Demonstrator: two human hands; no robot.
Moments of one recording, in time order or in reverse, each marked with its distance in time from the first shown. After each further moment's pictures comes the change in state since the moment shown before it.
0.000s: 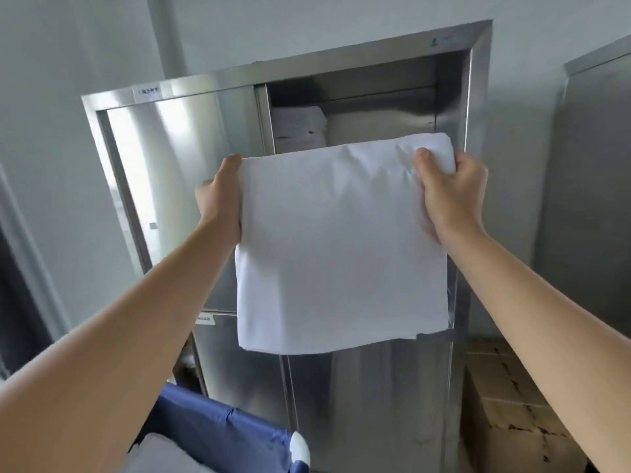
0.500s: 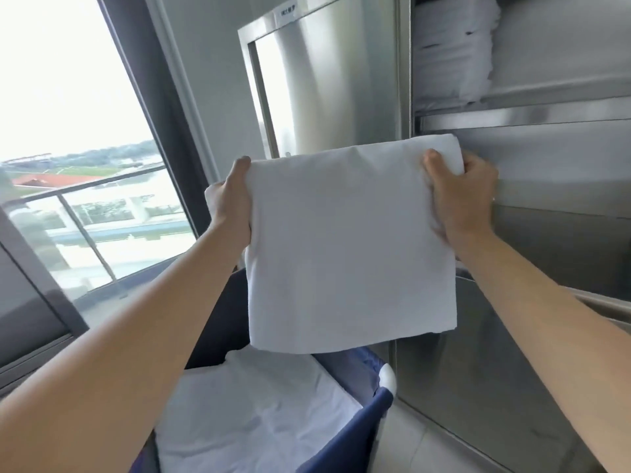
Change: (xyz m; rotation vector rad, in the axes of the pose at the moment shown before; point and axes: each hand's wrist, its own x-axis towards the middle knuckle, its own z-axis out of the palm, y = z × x) left_hand -0.038 -0.026 -0.141 0.216 0.517 0.054; right_hand -0.090 0.070 0.106 0.324 -0.379 0.299
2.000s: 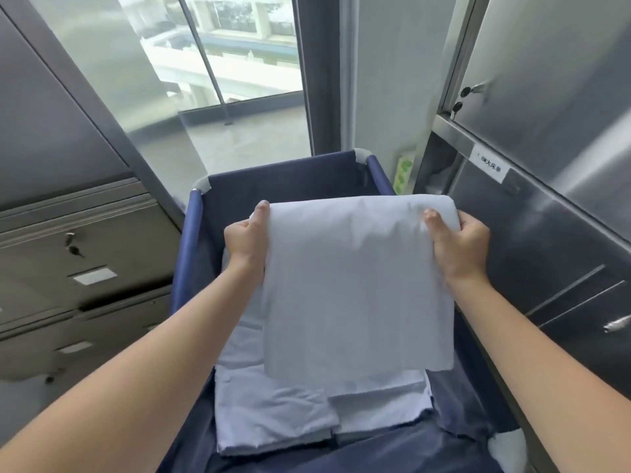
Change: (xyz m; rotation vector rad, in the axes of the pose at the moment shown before) left_hand 0.203 -0.296 -0.188 0.277 0.552 -0.368; right_hand -0.092 0.375 0.276 -0.187 -0.612 0.489
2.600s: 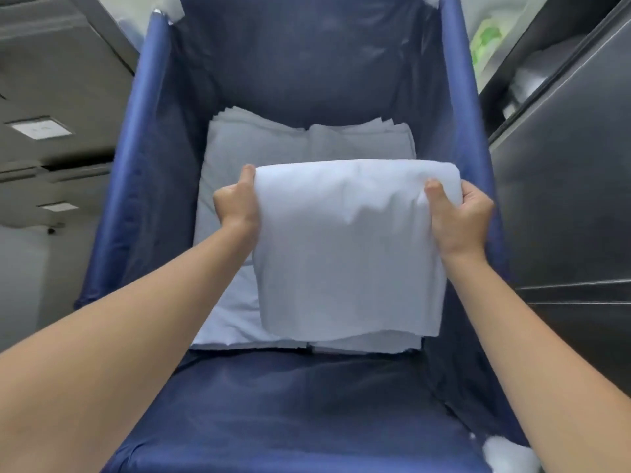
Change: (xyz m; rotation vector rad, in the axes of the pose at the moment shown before) left_hand 0.056 -0.176 0.028 0.091 0.280 -0.343; right_hand 0.016 0.180 0.064 -0.123 -0.188 0.122
